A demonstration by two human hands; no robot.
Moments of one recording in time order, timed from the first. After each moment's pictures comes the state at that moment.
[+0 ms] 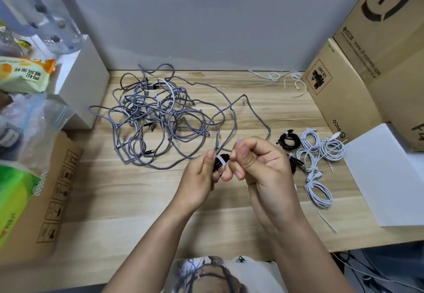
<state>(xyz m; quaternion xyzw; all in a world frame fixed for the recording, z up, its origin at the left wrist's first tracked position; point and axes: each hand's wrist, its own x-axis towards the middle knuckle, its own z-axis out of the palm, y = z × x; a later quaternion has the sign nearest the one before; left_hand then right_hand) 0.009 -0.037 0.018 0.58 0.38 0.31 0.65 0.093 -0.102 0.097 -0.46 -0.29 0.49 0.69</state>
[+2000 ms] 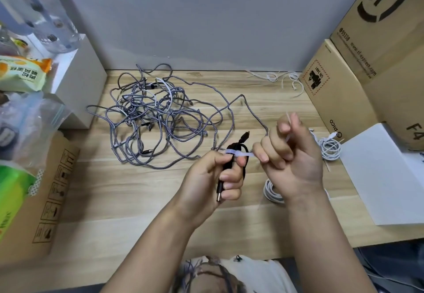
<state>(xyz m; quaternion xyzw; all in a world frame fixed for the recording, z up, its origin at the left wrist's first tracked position) 0.009 -0.052 0.083 0.28 0.25 0.19 0.91 0.150 -0.091 0.093 -0.26 -0.25 0.58 0.73</state>
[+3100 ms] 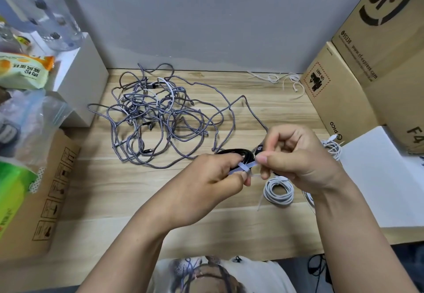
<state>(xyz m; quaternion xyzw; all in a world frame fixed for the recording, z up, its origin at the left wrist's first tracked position) -0.016 -0.044 0.106 0.76 0.21 0.16 0.59 0.161 -0.101 0.124 -0.54 -0.44 0.52 0.51</state>
